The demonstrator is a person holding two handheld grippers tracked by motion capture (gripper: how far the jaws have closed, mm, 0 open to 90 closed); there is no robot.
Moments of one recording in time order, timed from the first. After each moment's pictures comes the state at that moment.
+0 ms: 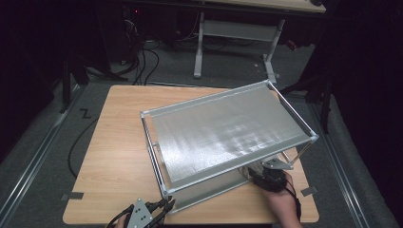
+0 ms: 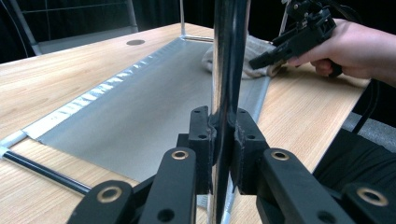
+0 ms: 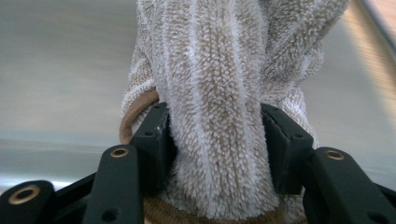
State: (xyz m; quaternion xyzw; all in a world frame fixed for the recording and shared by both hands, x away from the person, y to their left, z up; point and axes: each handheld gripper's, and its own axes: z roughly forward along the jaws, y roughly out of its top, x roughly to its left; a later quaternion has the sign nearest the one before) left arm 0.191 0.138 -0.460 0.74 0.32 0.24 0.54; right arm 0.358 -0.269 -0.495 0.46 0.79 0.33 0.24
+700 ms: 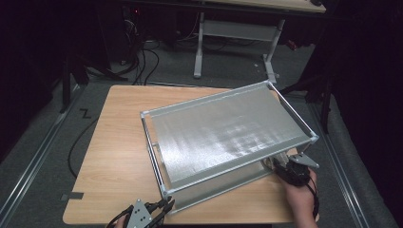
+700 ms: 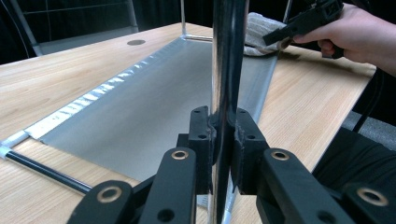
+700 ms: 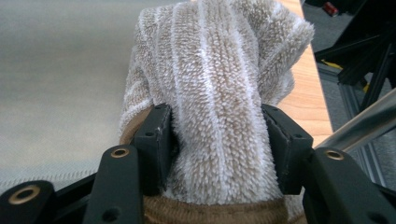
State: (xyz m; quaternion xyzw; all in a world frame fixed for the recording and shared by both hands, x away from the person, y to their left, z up) left arm 0.190 0.139 -0.460 0.74 0.32 0.25 0.54; right arm 0.371 -0.329 -0.482 0.52 0.72 0.32 0.32
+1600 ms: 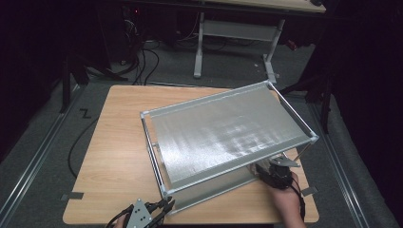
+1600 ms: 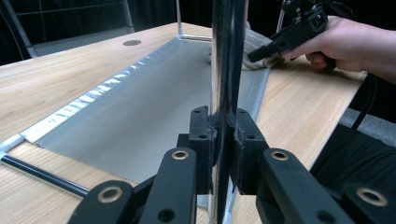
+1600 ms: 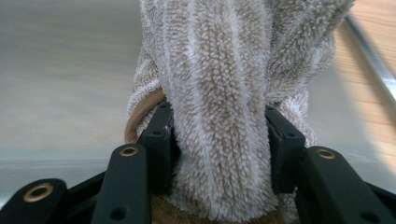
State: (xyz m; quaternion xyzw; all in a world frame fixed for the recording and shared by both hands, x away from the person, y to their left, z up) left arm 0.191 0.140 -0.460 0.74 0.31 0.24 0.54; right arm 0.365 -0.282 -0.497 0.49 0.77 0.33 0.24
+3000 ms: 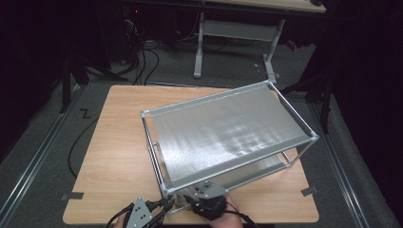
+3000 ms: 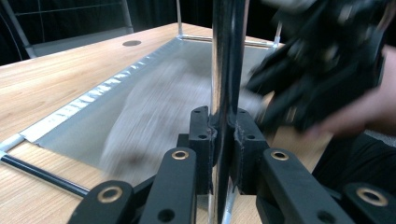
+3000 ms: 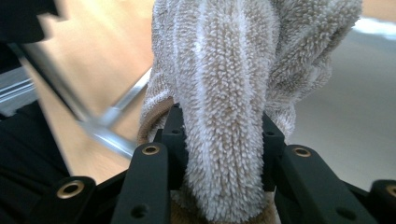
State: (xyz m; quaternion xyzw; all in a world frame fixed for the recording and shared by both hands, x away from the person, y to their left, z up) left arm 0.195 0.140 -0.460 0.74 0.31 0.24 0.54; right arm 0.272 -0.089 -0.477 0.27 0.85 0.42 0.14
